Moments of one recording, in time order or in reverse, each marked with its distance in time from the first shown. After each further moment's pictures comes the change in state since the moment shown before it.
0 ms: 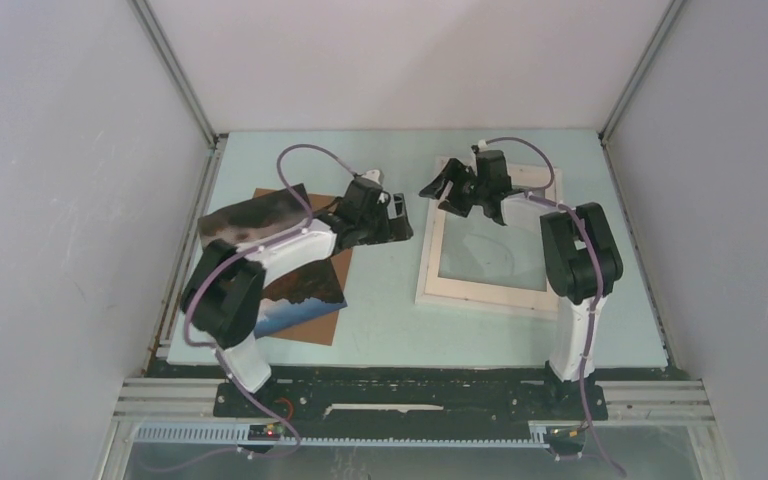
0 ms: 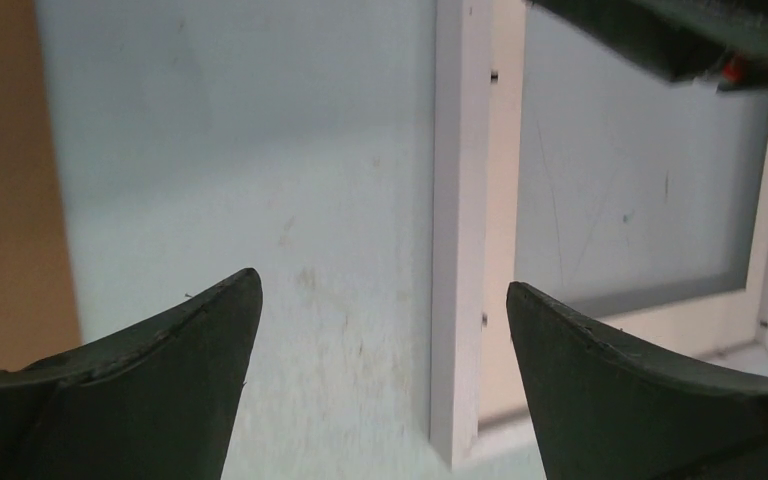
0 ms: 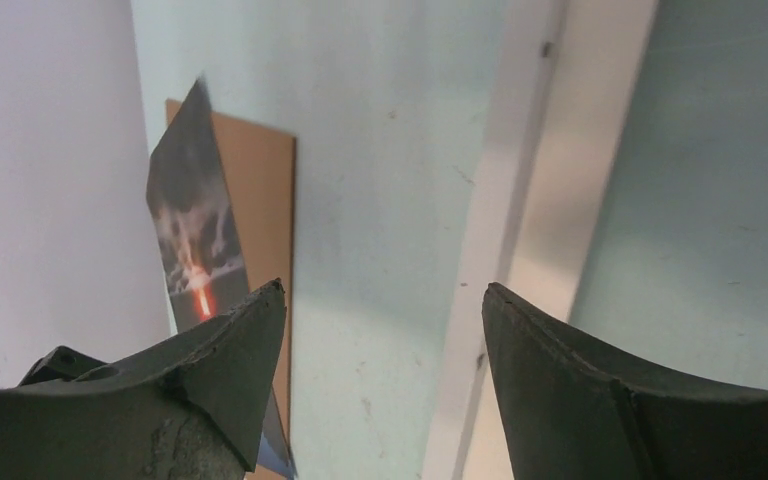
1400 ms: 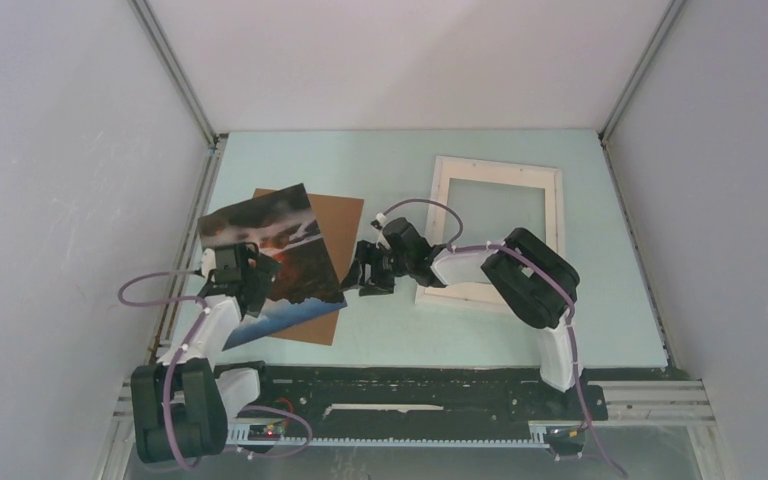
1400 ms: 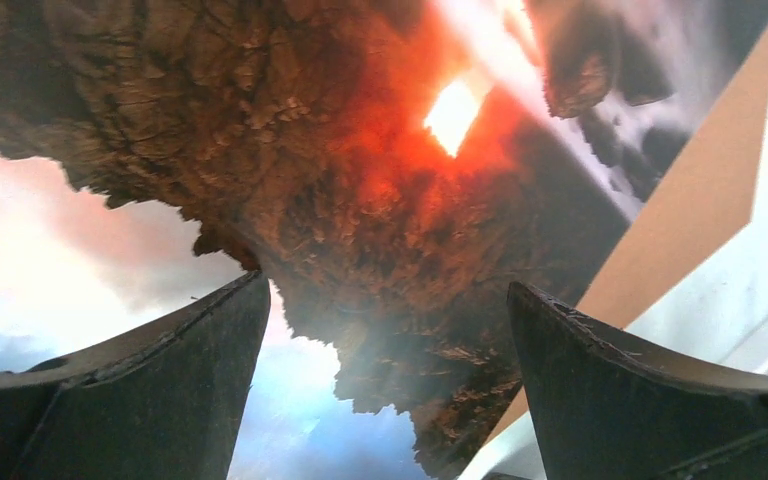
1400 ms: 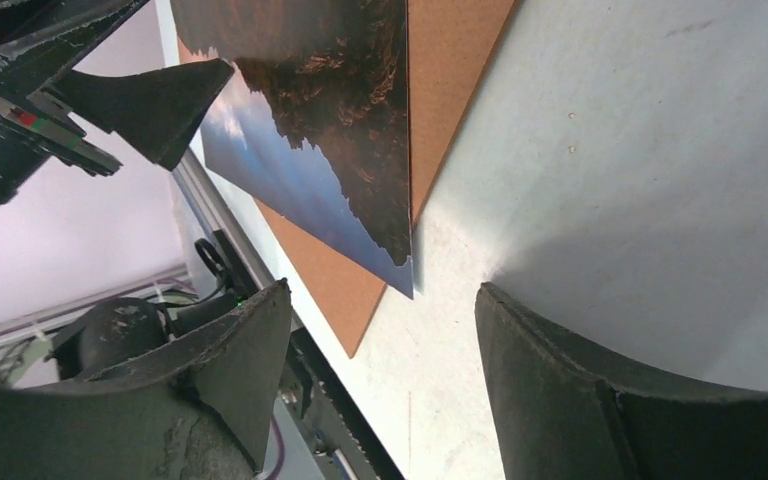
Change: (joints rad) left arm 0.733 -0.704 -0.712 -0.202 -0.096 -0.384; right arm 0.546 -0.008 -0.166 0.104 -0.060 0.122
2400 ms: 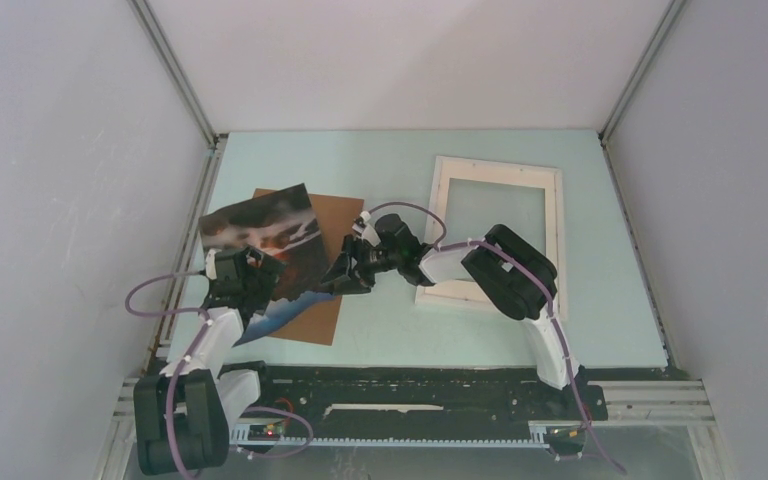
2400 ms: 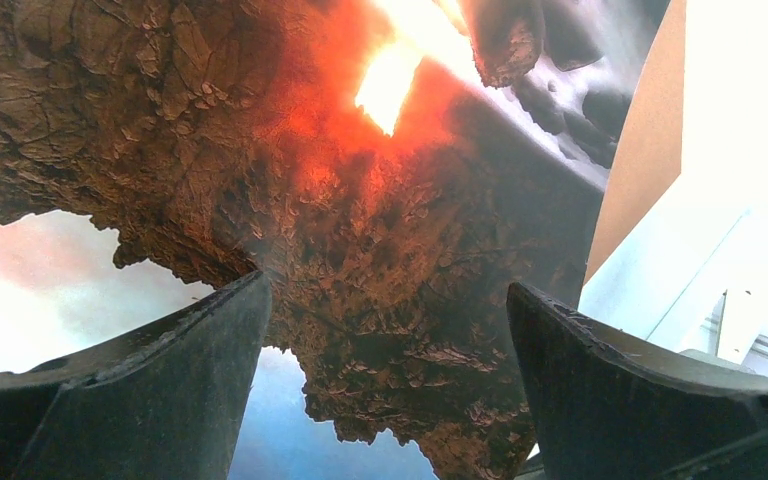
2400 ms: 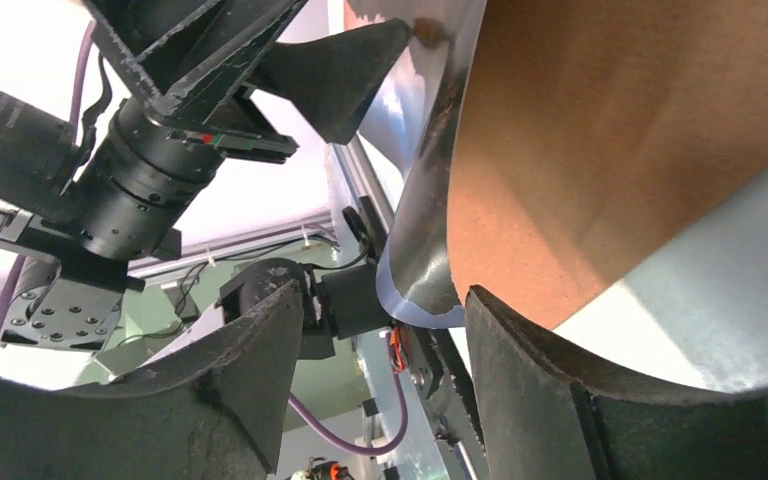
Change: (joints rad) left arm 0.004 -0.064 -0.105 0.190 0.113 0.011; right arm 0.006 0.146 0.100 0.265 -0.253 0.293
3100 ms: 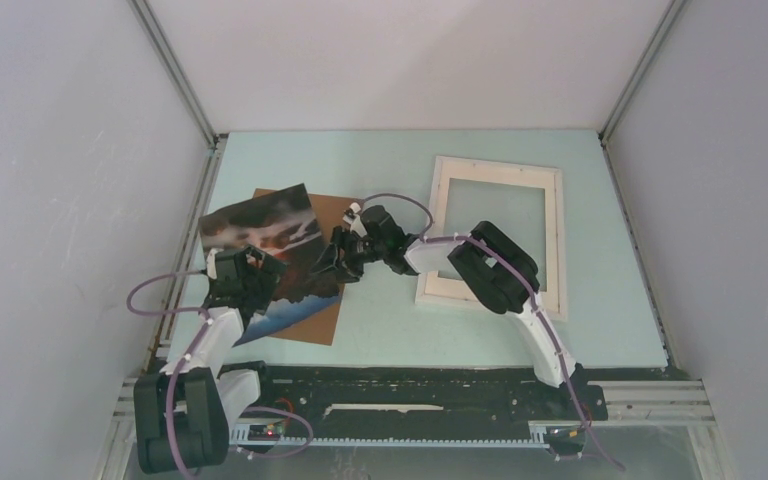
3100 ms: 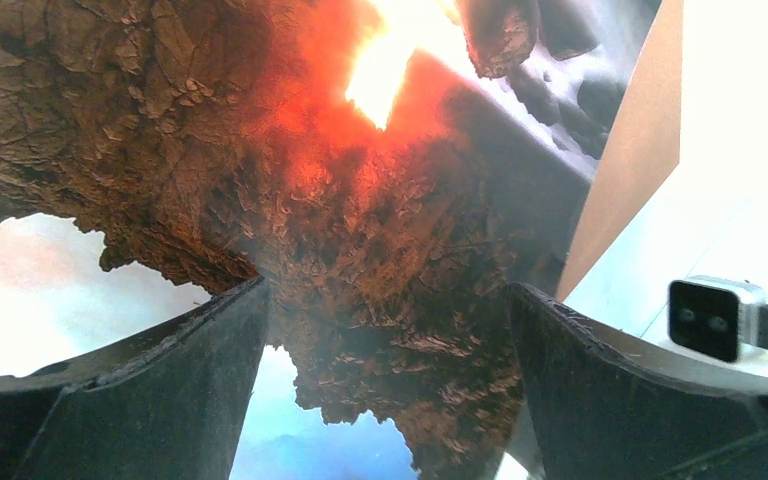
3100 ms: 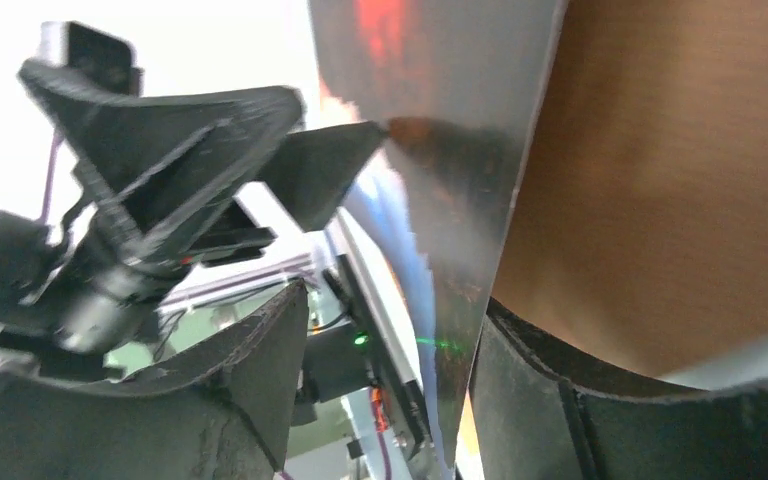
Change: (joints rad) left arm 0.000 0.009 -0.004 0.014 0.016 0.006; right arm -0.009 0.134 0.222 -0.074 0.024 -0.026
